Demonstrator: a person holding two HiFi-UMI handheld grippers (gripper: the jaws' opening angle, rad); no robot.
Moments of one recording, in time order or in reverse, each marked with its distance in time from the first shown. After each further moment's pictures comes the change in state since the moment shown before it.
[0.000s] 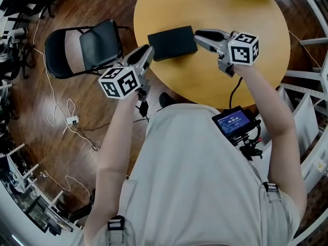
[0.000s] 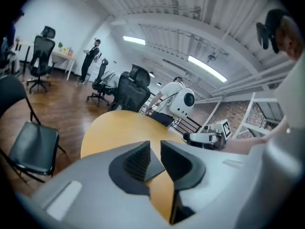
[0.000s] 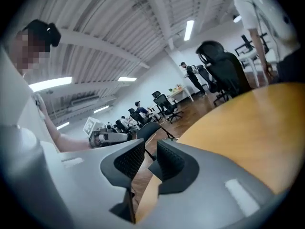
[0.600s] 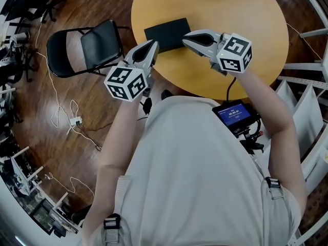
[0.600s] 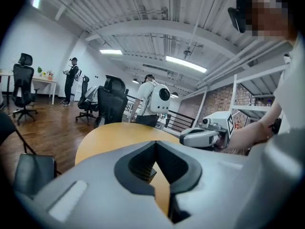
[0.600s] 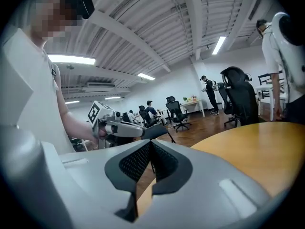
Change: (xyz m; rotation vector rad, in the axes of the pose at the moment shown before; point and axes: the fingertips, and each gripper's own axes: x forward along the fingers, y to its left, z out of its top) left arm 0.007 -0.052 0.006 0.257 -0.059 -0.050; right arm 0.008 0.056 -0.011 -0.328 -0.031 0.063
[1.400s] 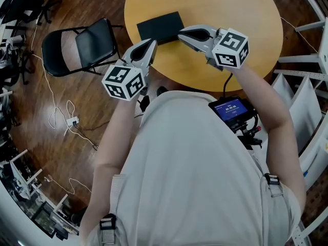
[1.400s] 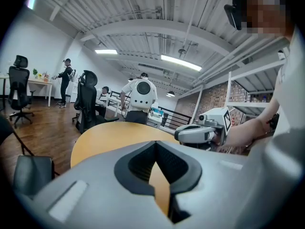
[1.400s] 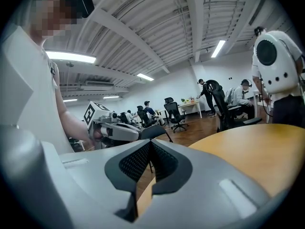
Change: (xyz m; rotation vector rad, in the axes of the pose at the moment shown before) left arm 0.005 -0.014 -0.010 0.025 0.014 -0.032; right arm -0.006 -0.004 -0.002 -0.014 0.001 -0.034
